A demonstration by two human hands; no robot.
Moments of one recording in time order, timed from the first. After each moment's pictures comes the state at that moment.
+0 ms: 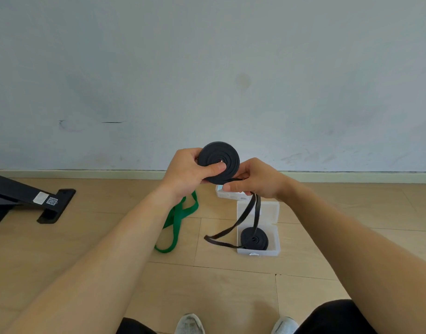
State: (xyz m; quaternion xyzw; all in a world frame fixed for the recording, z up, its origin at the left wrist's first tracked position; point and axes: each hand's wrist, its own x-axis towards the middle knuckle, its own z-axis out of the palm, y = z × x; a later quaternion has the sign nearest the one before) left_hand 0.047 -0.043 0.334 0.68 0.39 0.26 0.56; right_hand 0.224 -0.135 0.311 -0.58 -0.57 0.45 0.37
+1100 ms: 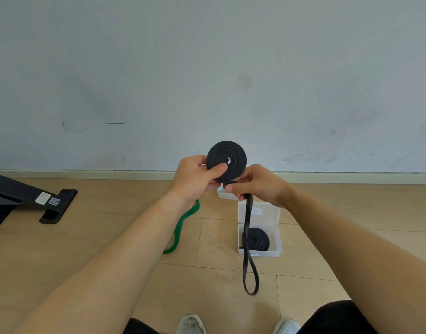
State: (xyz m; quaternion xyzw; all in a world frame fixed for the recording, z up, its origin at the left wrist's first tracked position) left_hand 0.052 -0.057 0.323 0.61 0.40 0.28 0.62; right_hand 0.225 -0.135 0.292 -0.55 -0.52 0.50 0.42
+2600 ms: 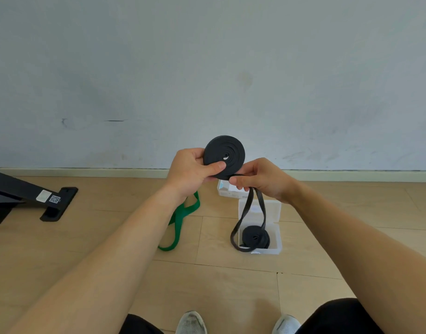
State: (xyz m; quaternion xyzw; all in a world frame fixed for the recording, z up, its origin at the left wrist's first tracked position) left_hand 0.046 -0.049 0.332 0.65 0.38 0.27 0.60; right_hand 0.232 -0.139 0.300 -0.58 -0.51 0.47 0.43
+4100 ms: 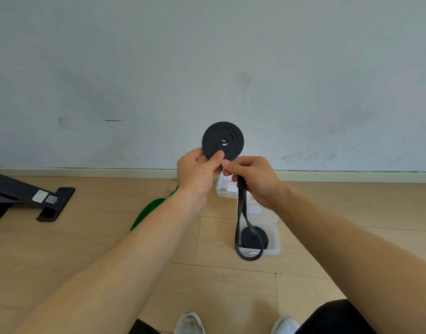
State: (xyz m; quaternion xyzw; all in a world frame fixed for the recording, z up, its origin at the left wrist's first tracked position) left_hand 0.072 -0.070 0.321 0.50 0.42 0.41 0.64; right_hand 0.202 -0.128 0.302 -0.57 -0.35 0.47 0.57
